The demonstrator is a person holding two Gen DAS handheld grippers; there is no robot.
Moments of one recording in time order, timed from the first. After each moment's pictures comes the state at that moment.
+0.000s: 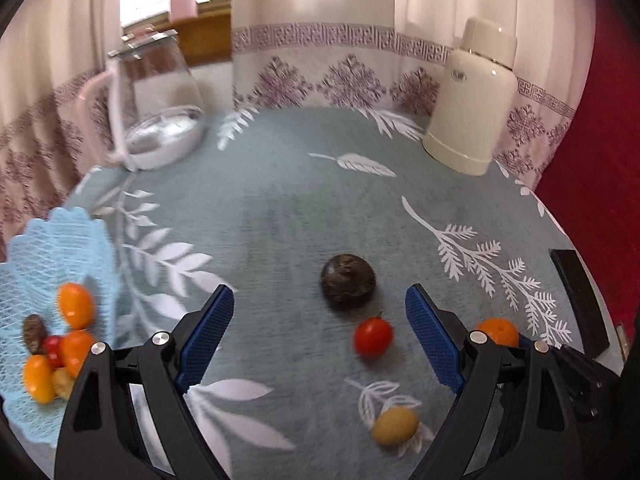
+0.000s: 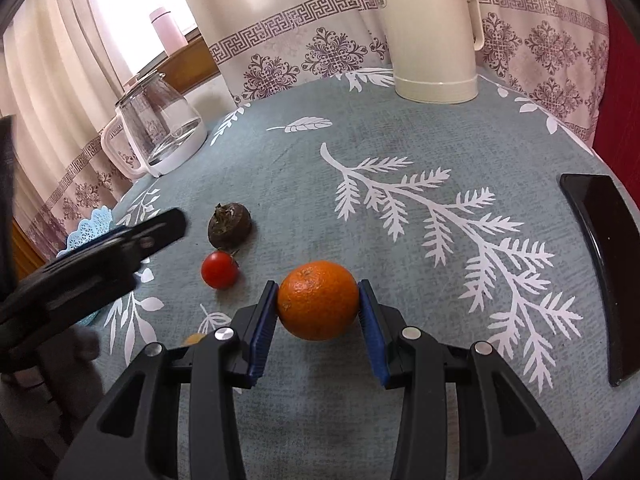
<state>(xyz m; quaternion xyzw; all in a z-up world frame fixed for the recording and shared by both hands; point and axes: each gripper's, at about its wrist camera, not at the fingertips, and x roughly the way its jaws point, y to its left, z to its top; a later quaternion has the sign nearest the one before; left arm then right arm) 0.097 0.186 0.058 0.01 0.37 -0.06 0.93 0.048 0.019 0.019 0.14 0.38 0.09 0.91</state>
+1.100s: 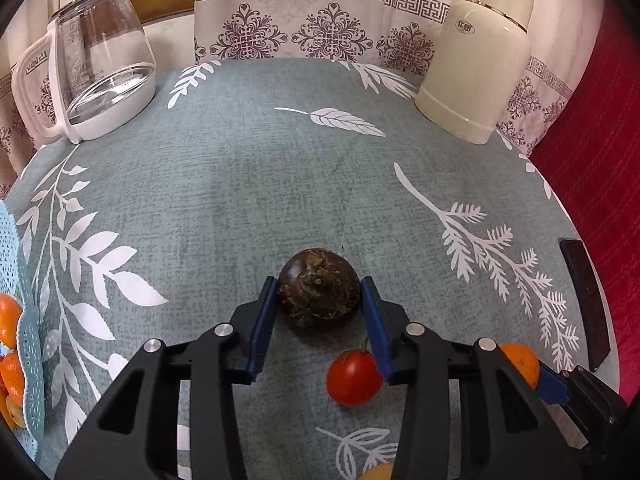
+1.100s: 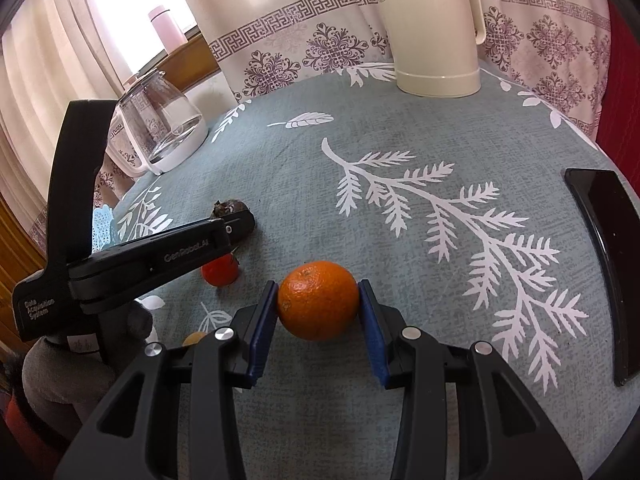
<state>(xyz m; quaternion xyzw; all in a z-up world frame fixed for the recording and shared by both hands) 0.145 0.170 0.021 0.00 0.43 -0.10 0.90 0.050 0.018 0.016 0.15 0.38 0.09 0.91</state>
